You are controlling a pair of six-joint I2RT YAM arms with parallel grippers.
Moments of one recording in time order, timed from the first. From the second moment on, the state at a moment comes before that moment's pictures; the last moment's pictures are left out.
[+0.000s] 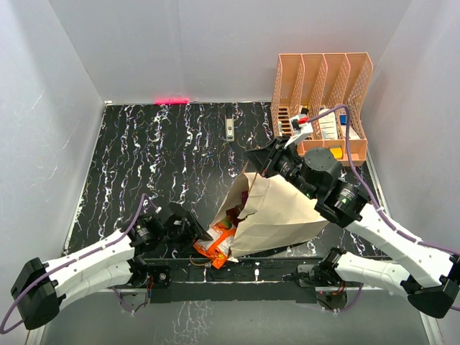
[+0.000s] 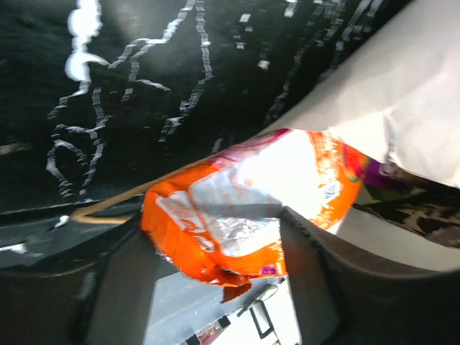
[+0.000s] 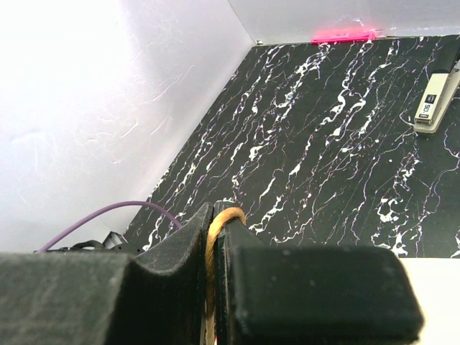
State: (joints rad) left arm -0.86 0.81 0.38 -0.55 0.15 -1.46; right arm 0.82 0.94 1.04 -0.13 0.12 0.57
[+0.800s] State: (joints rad) left arm -0.91 0.82 0.84 -0.62 -0.06 -1.13; right arm 0.82 0.81 1.10 -0.41 0.35 0.39
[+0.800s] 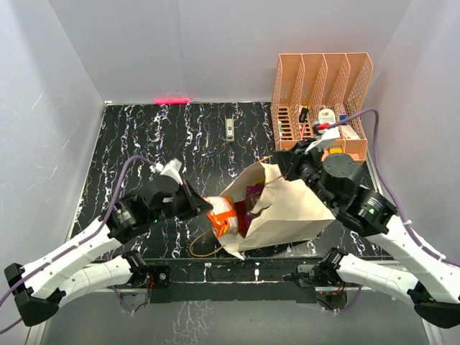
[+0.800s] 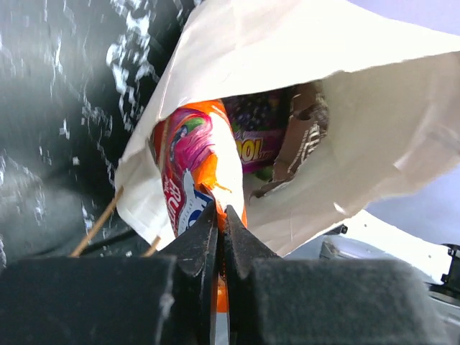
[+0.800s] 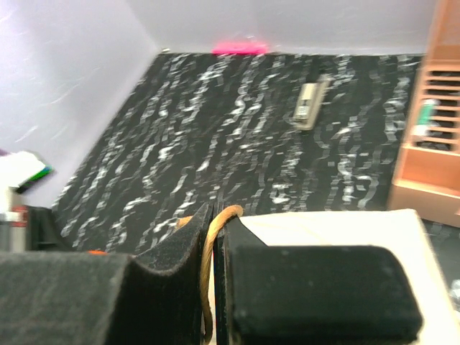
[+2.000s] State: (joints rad) left arm -0.03 1.48 1.43 -0.53 0.05 -0.46; right arm 0.82 0.71 1.21 -0.63 0.52 0.26
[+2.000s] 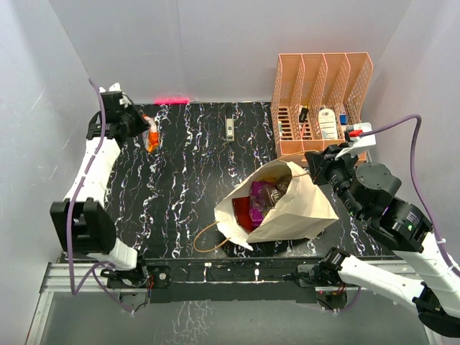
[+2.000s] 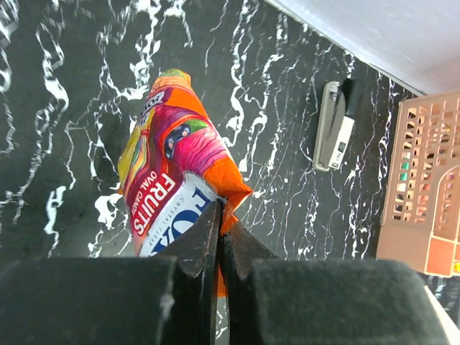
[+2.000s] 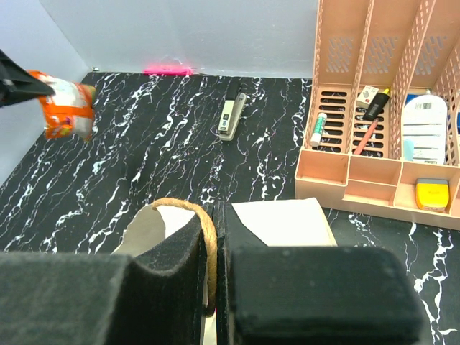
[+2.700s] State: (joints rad) left arm 0.21 1.77 1.08 -0.11 0.45 -0.71; right arm 0.82 0.74 1.23 -0.64 0.49 0.29
